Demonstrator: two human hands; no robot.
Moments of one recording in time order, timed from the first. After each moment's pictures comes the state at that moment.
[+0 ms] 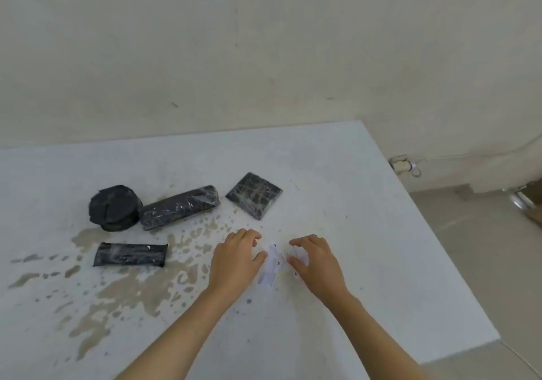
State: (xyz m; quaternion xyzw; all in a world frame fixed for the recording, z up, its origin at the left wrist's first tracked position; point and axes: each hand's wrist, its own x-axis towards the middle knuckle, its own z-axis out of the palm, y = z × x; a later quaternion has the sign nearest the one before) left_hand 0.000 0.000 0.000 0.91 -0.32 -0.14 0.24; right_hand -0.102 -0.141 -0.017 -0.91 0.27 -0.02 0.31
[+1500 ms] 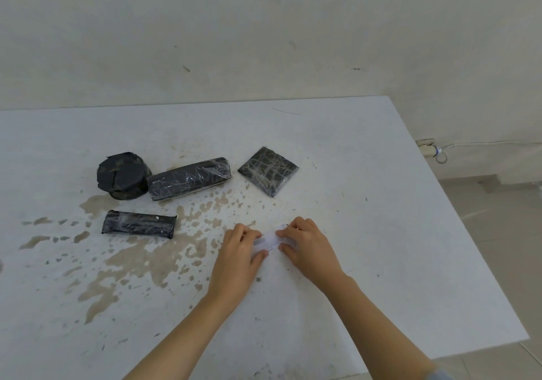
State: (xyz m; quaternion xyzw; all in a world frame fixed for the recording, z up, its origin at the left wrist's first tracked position) left_hand -0.020 0.025 -0.048 0.90 -0.29 -0.08 0.30; right_hand -0.081 -0.125 -0.049 -0.96 0.12 -0.04 0.24
